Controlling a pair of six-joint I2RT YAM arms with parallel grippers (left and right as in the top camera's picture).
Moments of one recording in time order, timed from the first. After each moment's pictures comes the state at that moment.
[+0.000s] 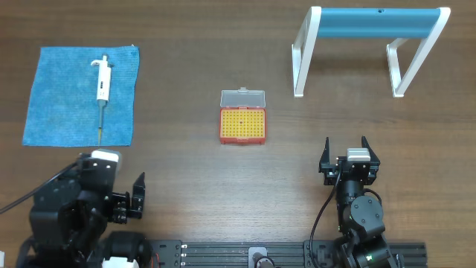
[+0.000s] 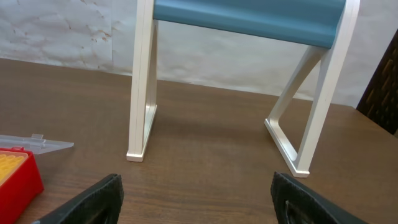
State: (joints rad) left arm -0.04 0.47 0.97 -1.21 0.01 0.13; right arm 0.33 0.06 0.01 -0.04 0.36 -0.13
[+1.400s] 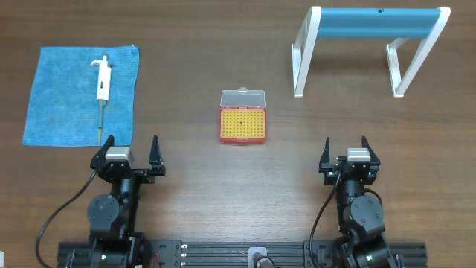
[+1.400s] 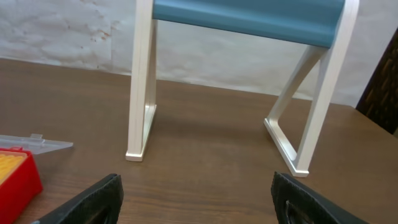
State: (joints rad) left arm -0.03 0.01 0.01 -0.07 -0.03 -0.05; right arm 0.32 0.06 0.01 -0.04 0.36 -0.13
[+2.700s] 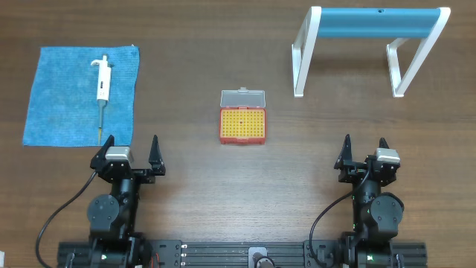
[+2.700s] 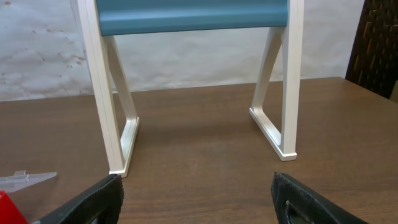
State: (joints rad) left arm -0.03 0.01 0.01 -0.07 -0.03 -0.05; right arm -0.08 0.01 0.01 -0.07 0.02 0.03
